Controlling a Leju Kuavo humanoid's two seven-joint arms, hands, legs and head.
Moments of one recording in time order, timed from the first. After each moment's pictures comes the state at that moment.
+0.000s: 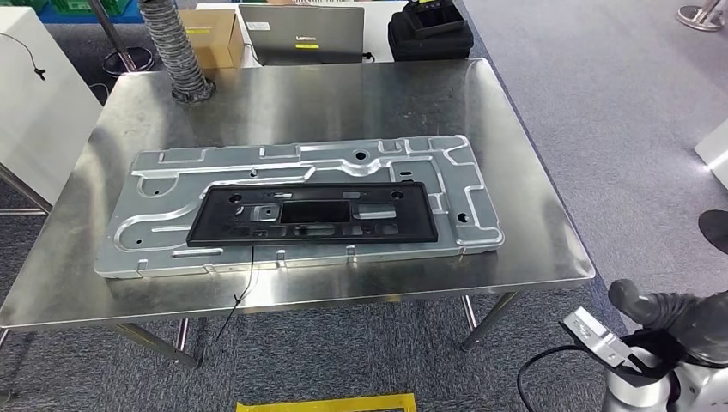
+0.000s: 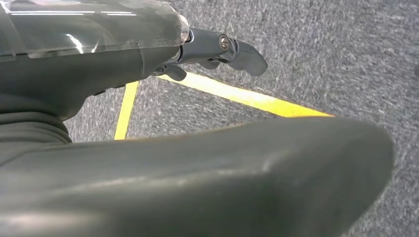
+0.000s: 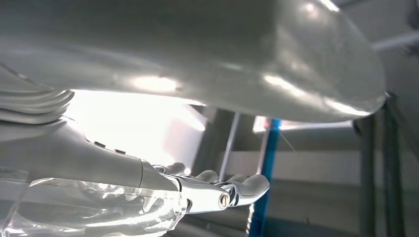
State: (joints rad) left arm -0.06 -0.02 1.14 -0.22 -0.67 0.03 -0.35; right arm -0.05 0.05 -0.39 -2.06 1.02 -0.70 -0.69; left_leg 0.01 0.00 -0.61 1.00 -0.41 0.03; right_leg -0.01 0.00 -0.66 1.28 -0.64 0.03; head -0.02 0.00
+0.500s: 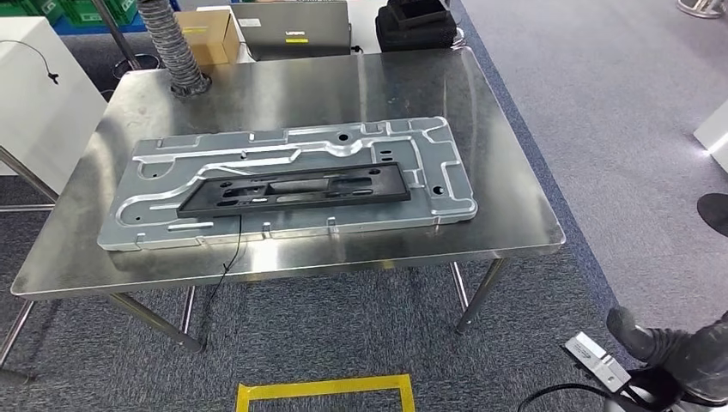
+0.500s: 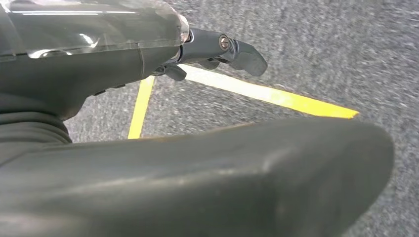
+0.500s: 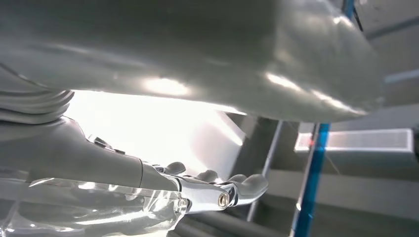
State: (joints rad) left arm -0.06 -0.02 1.14 -0.22 -0.69 0.02 -0.36; right arm 0.09 0.12 -0.44 -2.05 1.02 -0.70 -0.69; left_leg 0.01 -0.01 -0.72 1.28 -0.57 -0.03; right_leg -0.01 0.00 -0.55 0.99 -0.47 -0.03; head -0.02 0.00
